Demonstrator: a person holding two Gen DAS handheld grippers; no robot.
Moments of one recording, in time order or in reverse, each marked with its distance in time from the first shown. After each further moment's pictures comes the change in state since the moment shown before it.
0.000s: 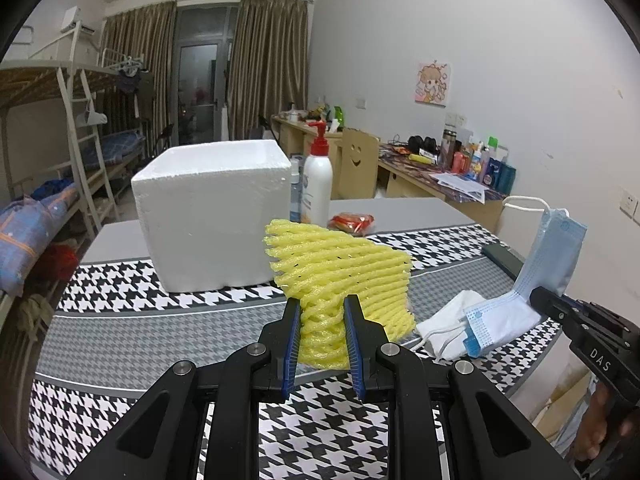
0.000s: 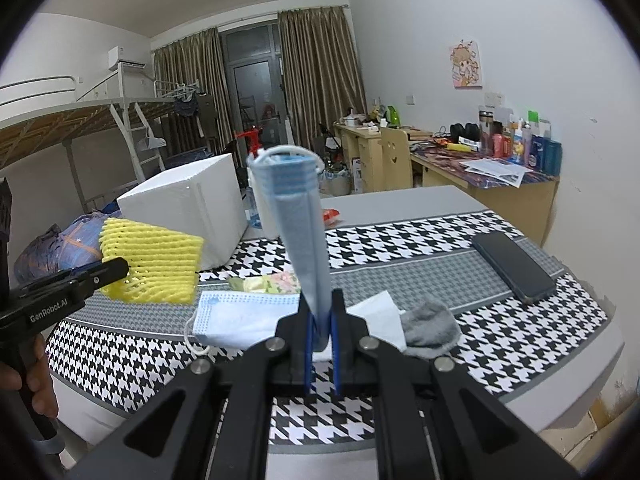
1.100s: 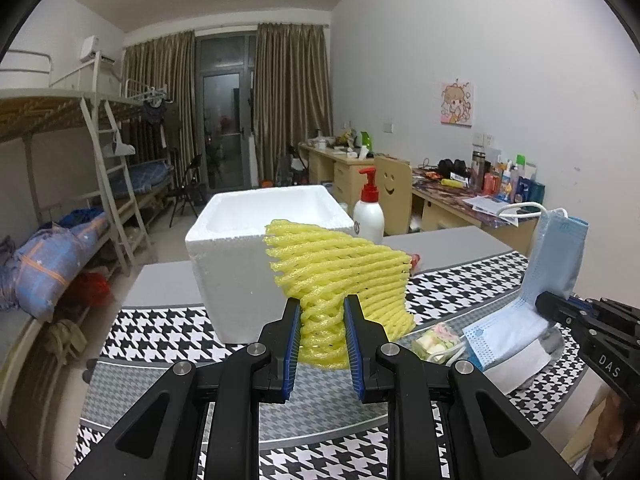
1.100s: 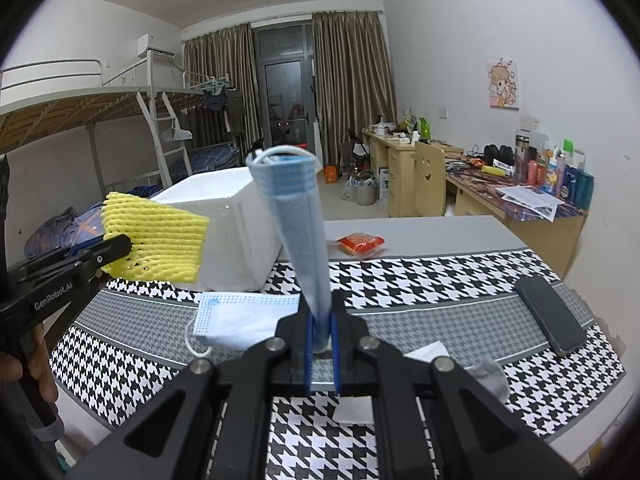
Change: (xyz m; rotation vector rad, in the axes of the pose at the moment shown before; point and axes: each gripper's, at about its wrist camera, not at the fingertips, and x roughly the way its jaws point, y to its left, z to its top) left arm -0.008 0.034 0.040 0.039 -0.100 0.123; right arm 0.028 0.042 0.034 -0.083 -0.010 0.066
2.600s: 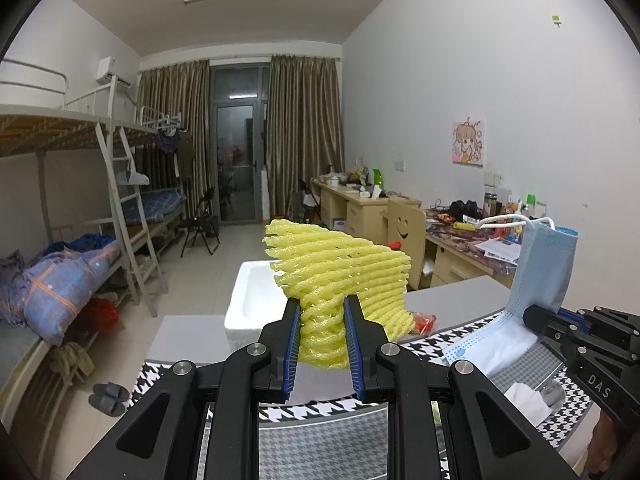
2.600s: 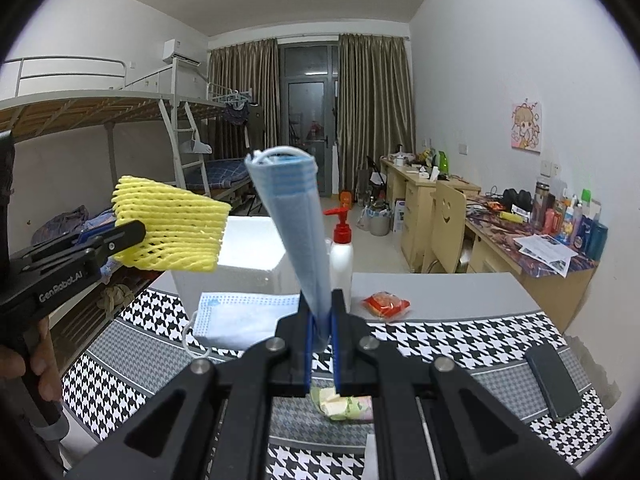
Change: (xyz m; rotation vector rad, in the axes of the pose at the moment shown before) left arm -0.013 0.021 0.046 -0.020 -0.128 0.034; right arm 0.004 0.037 0.064 -0.090 -0.076 0.035
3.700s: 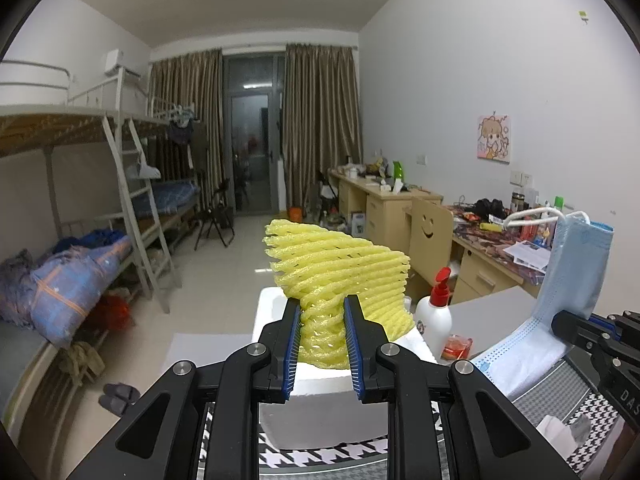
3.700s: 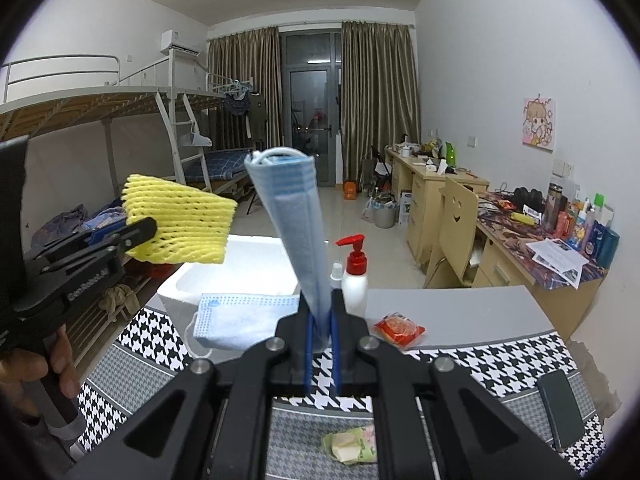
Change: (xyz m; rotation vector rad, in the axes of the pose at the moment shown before) left arm 0.068 0.018 0.038 -0.017 0.055 0.055; right arm 0.044 0.010 0.043 -0.001 0.045 0.006
